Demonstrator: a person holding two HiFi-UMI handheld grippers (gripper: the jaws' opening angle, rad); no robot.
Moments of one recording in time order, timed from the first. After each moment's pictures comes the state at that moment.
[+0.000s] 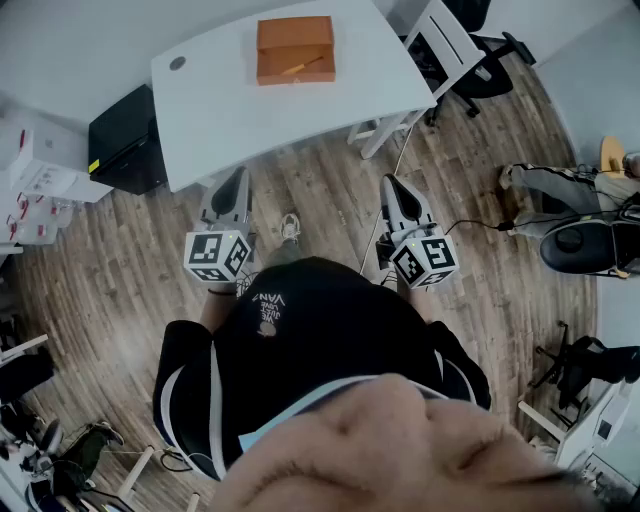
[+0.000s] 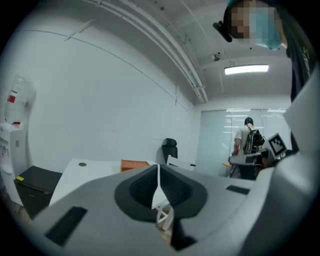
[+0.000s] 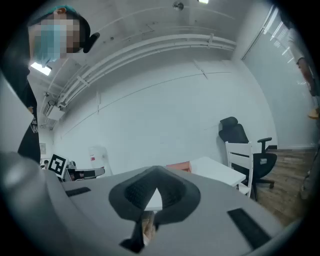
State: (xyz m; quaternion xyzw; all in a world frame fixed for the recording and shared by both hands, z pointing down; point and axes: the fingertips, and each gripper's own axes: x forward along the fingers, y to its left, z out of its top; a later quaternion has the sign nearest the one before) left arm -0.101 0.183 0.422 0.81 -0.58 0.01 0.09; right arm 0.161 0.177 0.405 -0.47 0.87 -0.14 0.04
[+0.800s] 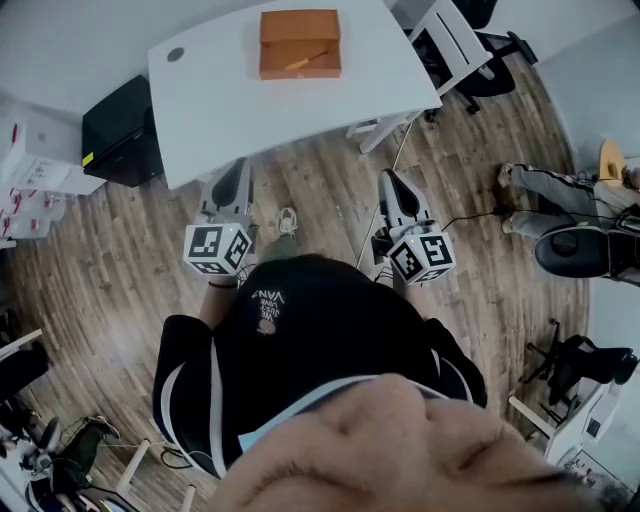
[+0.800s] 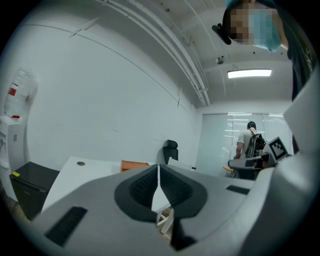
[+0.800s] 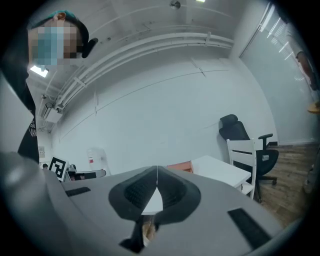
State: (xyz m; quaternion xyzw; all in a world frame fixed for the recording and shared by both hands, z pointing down) left arm -0.114 0.154 0.423 0.81 -0.58 -0.01 0.10; right arm 0.141 0.150 0.408 -0.47 0.87 -0.14 0.05
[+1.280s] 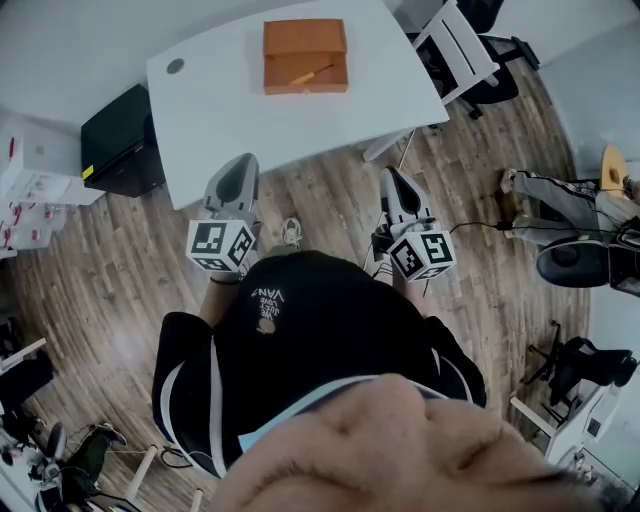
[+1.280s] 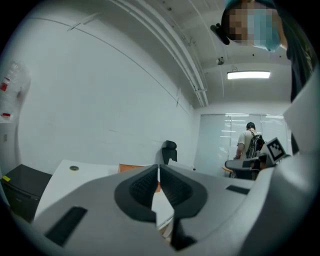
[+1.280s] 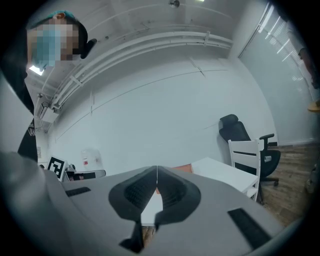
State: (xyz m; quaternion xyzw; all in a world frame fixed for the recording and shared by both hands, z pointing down) left arm -0.131 0.091 0.419 0.82 -0.56 -0.01 0.10; right arm 0.116 0.091 0.405 -0.48 0.86 -0.15 0.05
